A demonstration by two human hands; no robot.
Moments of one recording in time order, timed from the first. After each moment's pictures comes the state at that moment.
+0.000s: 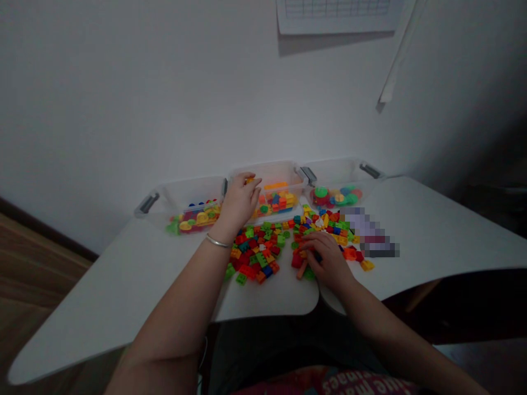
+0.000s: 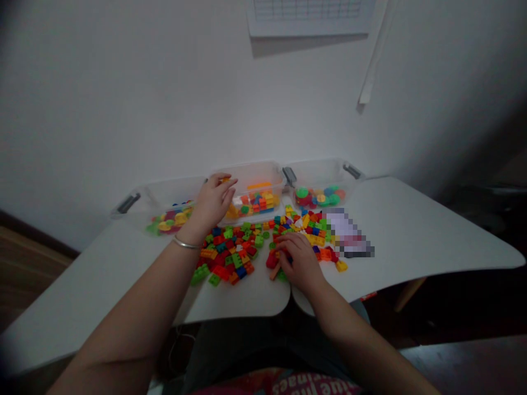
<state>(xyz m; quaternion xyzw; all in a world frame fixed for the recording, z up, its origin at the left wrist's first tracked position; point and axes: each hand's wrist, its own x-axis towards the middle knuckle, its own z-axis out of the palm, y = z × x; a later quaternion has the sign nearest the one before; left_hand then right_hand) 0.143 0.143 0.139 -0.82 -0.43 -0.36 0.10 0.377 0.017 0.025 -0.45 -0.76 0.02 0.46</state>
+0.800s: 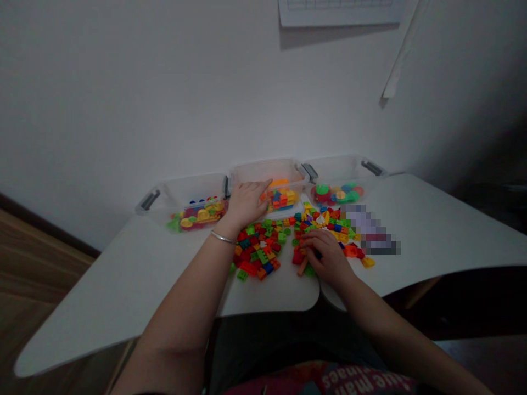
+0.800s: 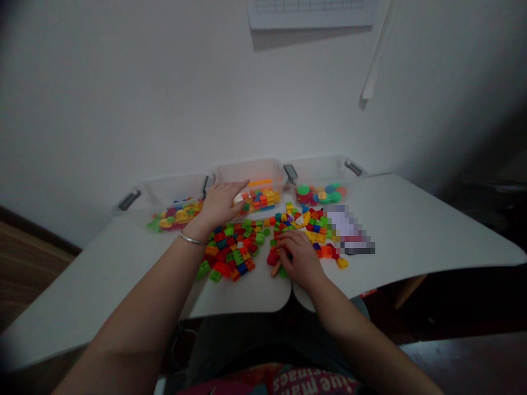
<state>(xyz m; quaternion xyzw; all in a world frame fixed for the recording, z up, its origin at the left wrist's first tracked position) 0.150 0.134 0.135 -0.86 -0.45 -0.19 0.10 0.375 0.017 0.026 -0.45 -0.77 0.03 0.45</state>
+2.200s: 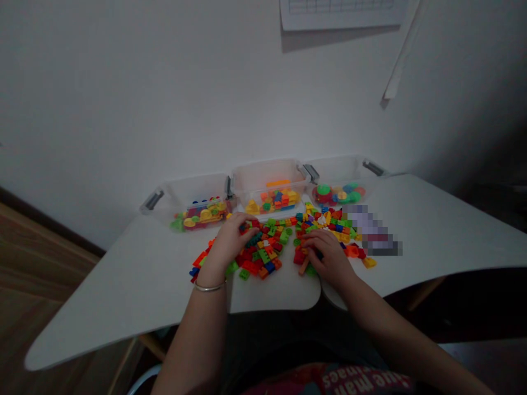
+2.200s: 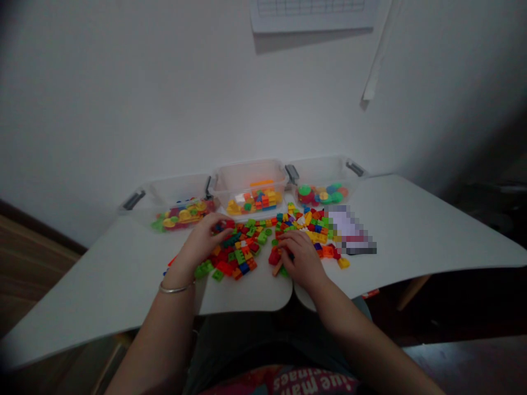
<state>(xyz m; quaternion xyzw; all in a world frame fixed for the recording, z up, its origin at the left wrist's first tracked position) 0.106 0.073 0.095 -0.80 -0.50 -0.31 -0.13 0.374 0.011 0.029 -0.44 -0.77 0.02 0.46</state>
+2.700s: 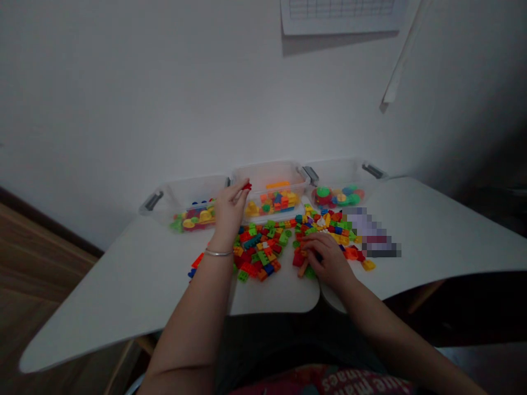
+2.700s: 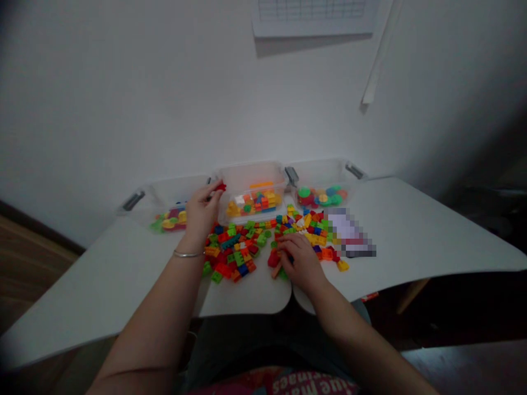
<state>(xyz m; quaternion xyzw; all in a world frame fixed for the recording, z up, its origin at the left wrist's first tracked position) 0.124 0.128 0.118 -0.71 -0.46 -0.54 -0.02 0.375 0.014 0.026 -0.44 -0.77 0.02 0.46</state>
